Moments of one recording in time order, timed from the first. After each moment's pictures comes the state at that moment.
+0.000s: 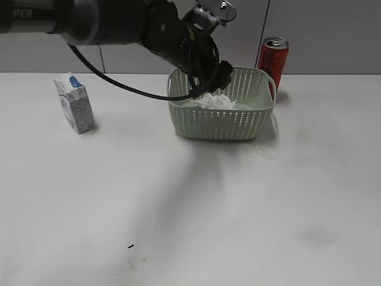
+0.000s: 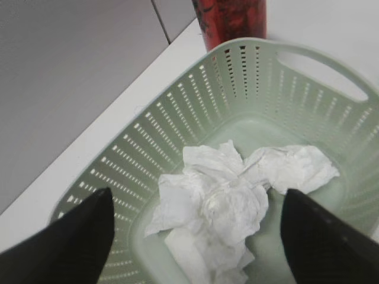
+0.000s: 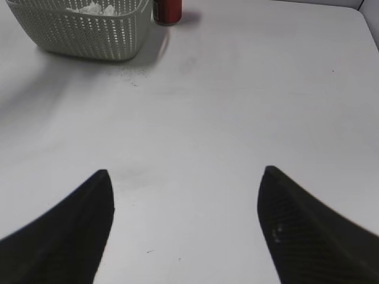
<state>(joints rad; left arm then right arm) -0.69 2.15 -1.74 -0.09 0.39 0.33 0.11 0.02 -0.42 0.07 0.94 -0.07</state>
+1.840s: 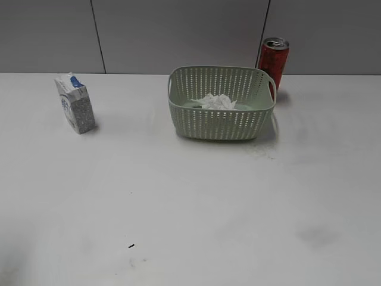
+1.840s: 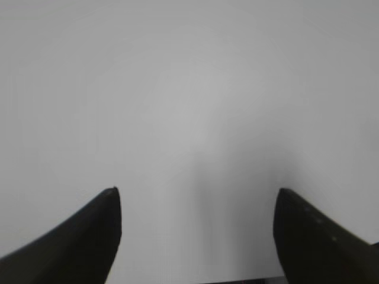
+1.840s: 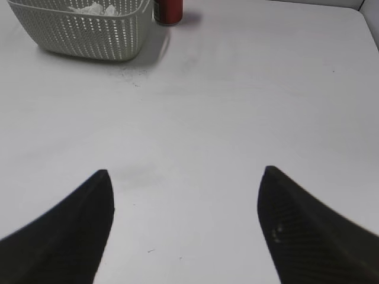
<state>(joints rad) -0.14 0.94 -0.77 -0.03 1.07 0.11 0.11 0.02 -0.42 0.07 0.94 -0.07</state>
